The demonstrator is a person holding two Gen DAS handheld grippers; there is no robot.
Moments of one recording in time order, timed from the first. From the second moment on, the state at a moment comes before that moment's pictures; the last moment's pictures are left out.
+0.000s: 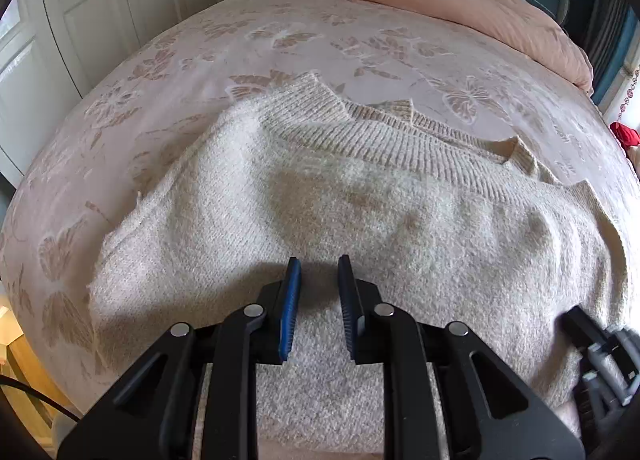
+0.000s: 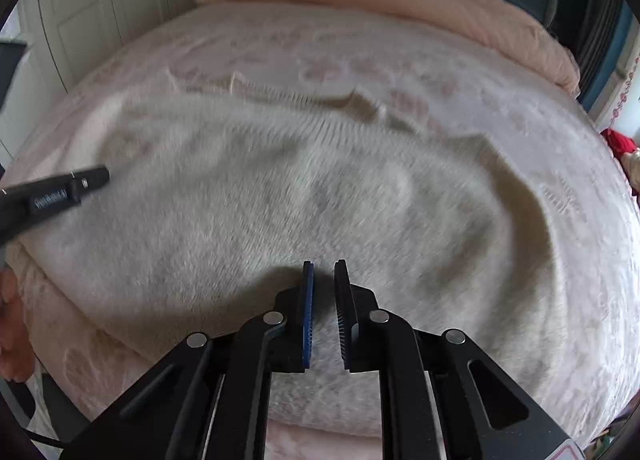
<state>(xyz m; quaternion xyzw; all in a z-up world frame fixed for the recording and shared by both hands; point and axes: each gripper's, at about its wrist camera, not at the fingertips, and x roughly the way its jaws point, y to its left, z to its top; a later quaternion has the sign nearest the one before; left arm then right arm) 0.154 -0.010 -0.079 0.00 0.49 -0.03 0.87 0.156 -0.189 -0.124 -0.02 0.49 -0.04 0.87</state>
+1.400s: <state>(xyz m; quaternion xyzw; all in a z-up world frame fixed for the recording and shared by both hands) 0.111 0.125 -0.090 -0.23 0.51 0.03 0.83 0.038 -0.352 -0.131 0.26 0.45 -0.12 0.85</state>
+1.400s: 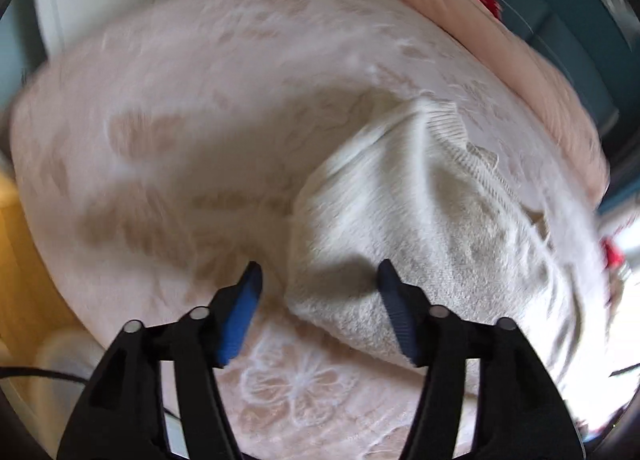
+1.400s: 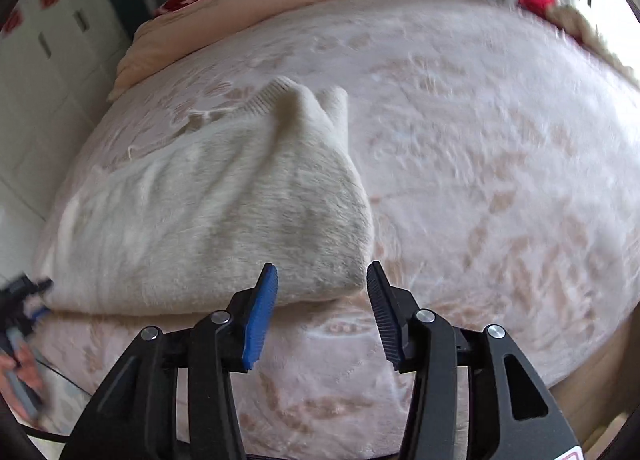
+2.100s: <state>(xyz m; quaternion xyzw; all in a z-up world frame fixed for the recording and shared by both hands) 0.109 0.126 -0.092 -0.27 0.51 0.04 0.82 0.062 -0.279 -0.067 0.12 0.39 -0.08 0.91</state>
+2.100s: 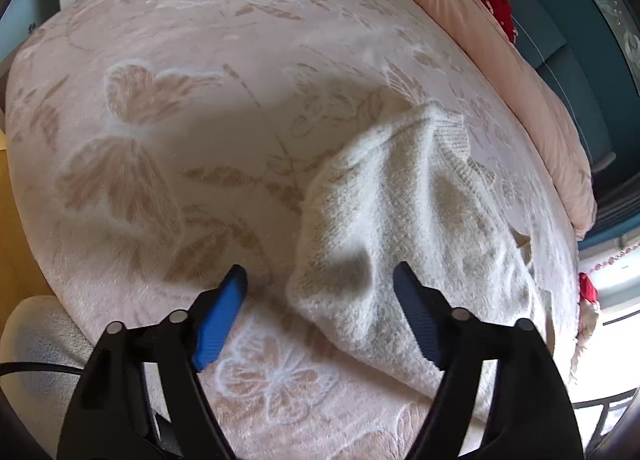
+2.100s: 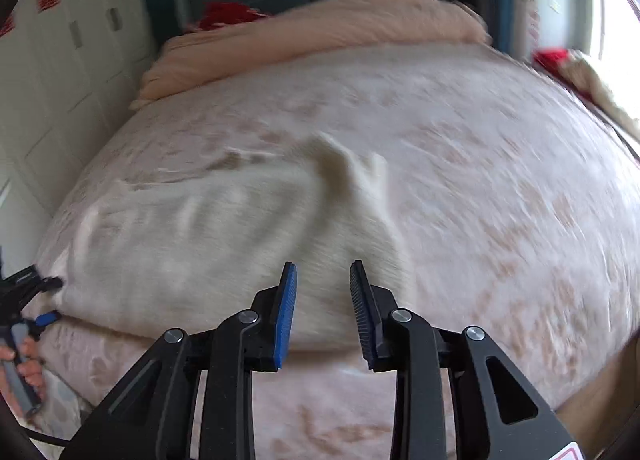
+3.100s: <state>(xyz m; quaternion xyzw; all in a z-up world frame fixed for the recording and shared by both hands) 0.122 -0.077 0.035 -0.07 0.44 -0.16 0.88 0.077 -0.201 -0.104 0.05 0.40 0.05 0.91</state>
